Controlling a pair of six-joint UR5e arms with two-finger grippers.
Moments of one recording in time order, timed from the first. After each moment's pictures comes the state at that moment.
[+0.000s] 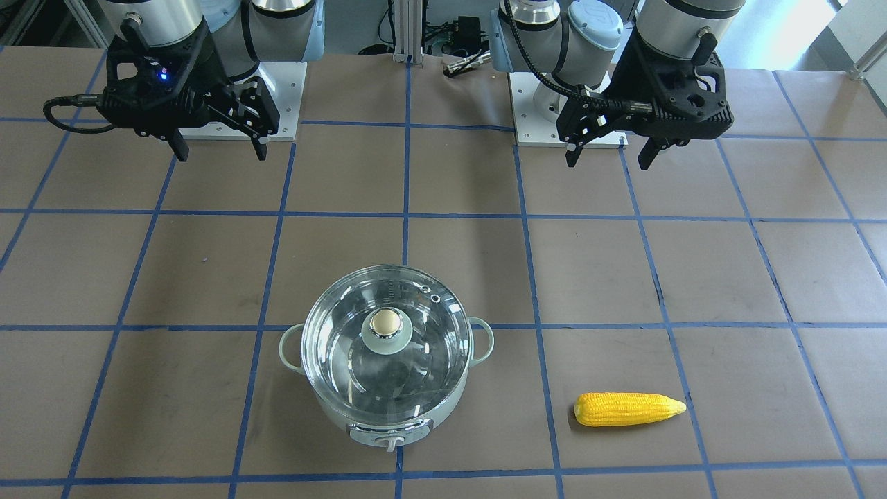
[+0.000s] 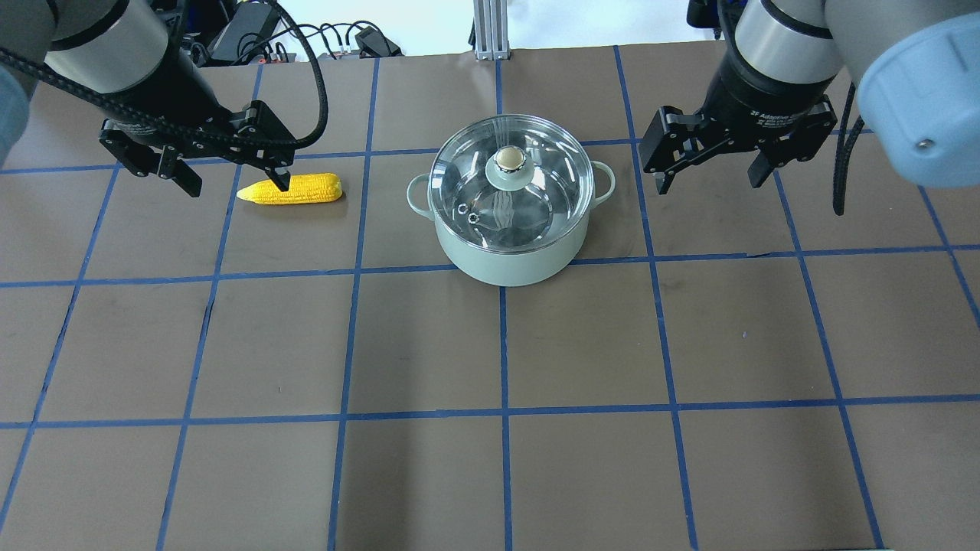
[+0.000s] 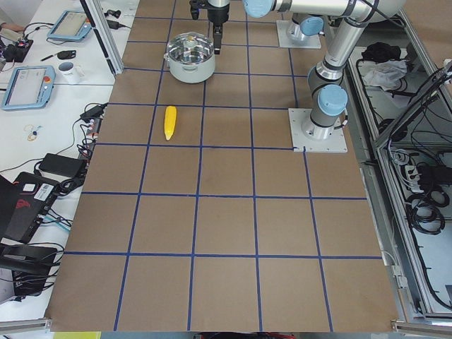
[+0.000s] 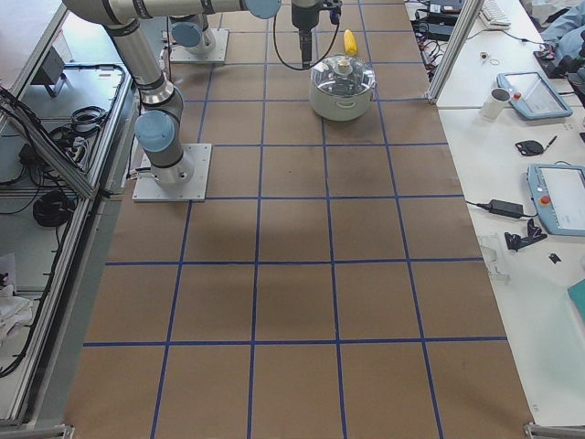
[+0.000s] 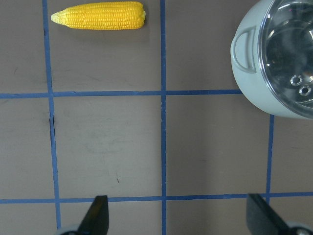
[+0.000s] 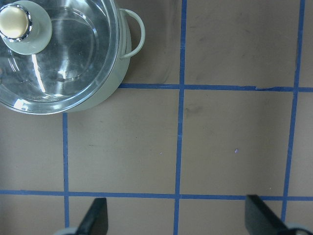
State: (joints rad) left arm -1.54 -1.51 -1.57 -1.60 1.55 0.02; right arm 1.62 -1.63 1.59 -1.57 -1.56 0.02
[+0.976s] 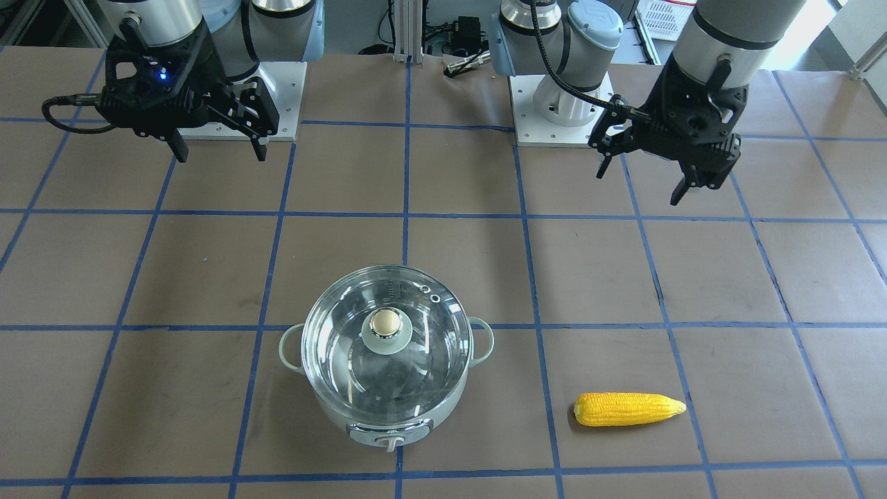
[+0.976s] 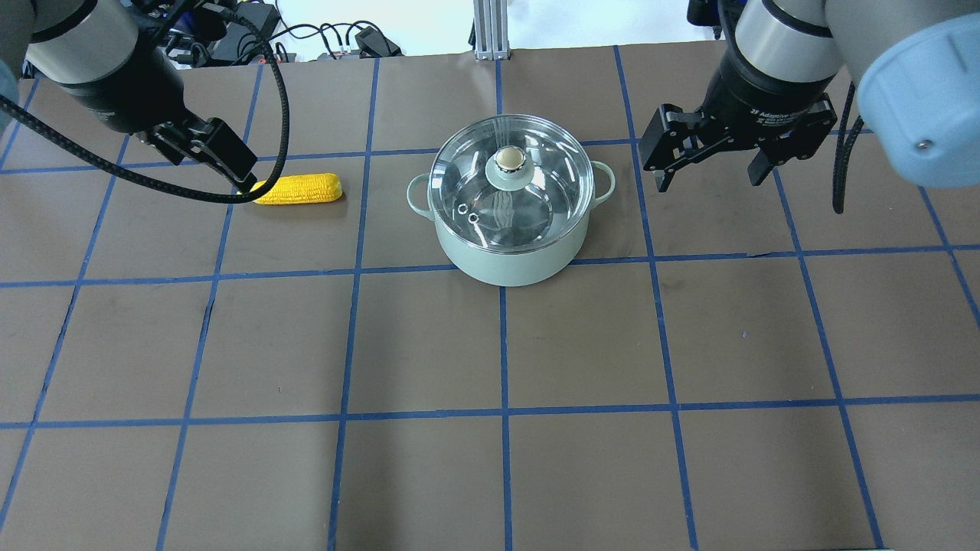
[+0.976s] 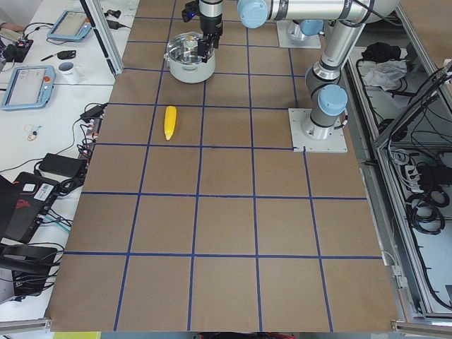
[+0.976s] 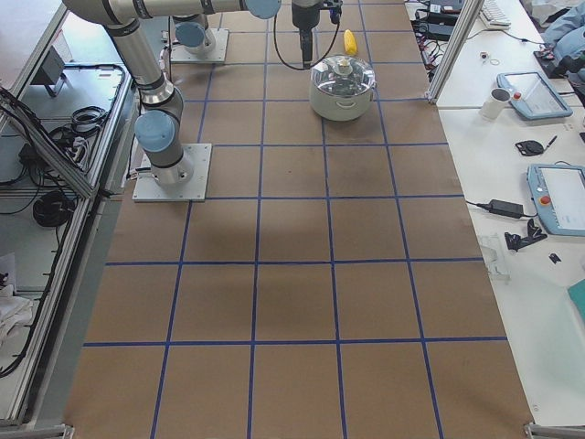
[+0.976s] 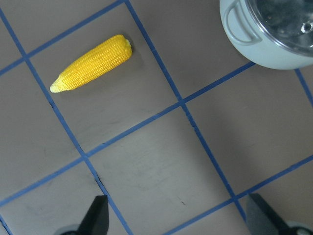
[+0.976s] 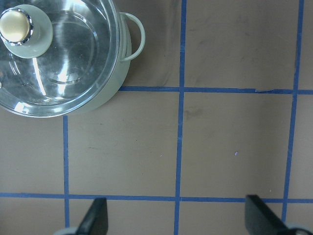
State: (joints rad) left arm -1.47 -1.55 -1.57 -1.54 1.56 0.56; right arm 1.62 -1.63 1.59 -1.58 -1.56 0.02
